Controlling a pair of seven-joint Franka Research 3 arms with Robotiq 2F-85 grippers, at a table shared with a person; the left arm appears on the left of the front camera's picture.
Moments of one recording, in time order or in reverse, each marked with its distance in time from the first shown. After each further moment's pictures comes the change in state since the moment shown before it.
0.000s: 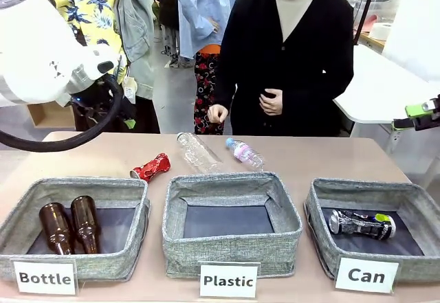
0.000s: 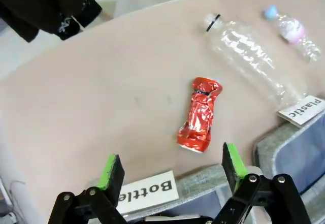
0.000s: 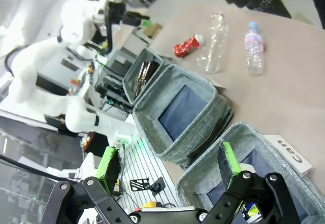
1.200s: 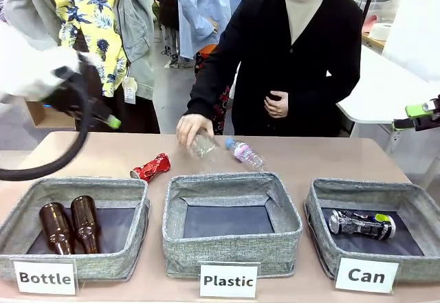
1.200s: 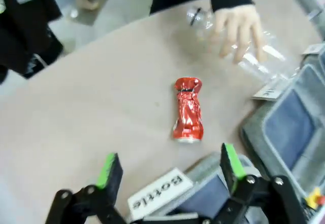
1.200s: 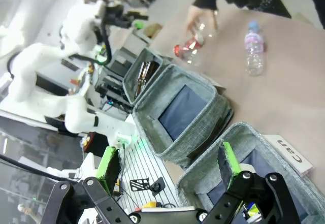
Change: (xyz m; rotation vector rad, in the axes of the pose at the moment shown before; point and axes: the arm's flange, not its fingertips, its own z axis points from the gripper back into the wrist) left arm -0.044 0.089 0.024 -0.282 -0.173 -0.131; right arm 0.000 0.000 0.000 0.000 -0.001 0.000
